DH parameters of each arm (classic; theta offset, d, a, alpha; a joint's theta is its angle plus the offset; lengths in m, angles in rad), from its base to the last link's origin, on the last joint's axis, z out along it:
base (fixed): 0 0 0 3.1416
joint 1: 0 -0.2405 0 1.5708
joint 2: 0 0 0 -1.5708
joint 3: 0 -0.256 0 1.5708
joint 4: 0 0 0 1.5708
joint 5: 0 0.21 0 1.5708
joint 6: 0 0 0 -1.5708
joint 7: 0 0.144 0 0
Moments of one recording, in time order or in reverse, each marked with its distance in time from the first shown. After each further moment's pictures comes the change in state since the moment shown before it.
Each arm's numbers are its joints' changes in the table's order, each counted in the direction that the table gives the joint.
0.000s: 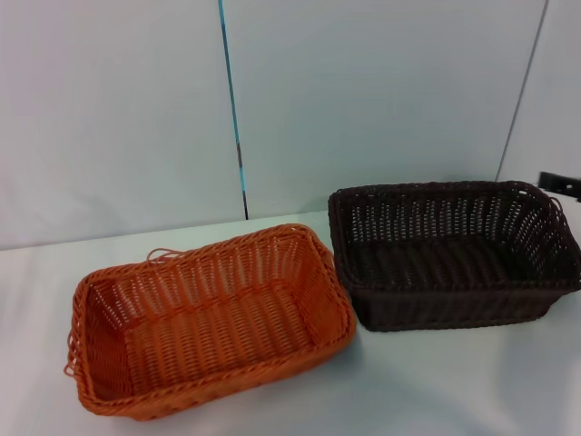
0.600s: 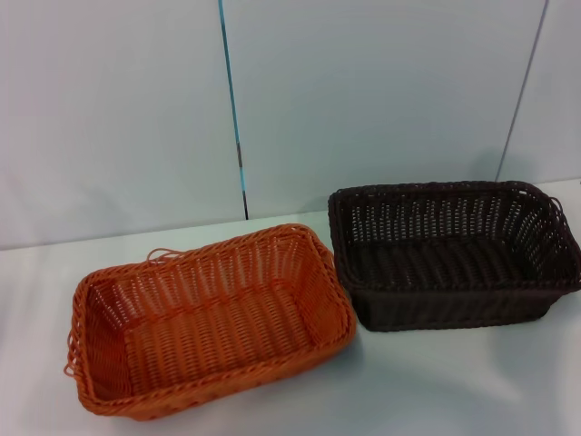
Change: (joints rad) left arm 0.021 0.003 -0.007 0.003 0.006 -0.001 0.035; right arm -0.087 -0.074 -0.084 0.029 -0.302 -0.109 0.315
